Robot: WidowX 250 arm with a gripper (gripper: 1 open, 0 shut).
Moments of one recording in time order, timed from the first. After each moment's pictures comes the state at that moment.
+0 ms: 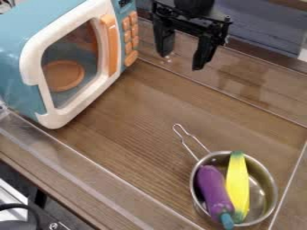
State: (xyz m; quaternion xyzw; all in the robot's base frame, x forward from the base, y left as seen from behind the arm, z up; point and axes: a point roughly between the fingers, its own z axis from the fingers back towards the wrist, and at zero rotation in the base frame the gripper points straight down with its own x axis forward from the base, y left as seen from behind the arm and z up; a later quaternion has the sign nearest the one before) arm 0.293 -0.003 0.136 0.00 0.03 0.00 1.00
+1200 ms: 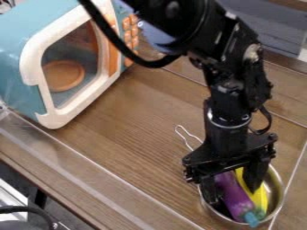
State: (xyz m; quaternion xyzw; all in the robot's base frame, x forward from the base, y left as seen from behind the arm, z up) arm 0.211 -0.111 0.038 -0.07 0.05 0.41 0.91
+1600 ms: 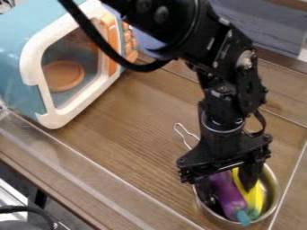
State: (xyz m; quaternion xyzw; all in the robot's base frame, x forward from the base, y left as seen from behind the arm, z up) arm 0.208 -0.098 0.038 -0.06 0.04 0.41 0.91
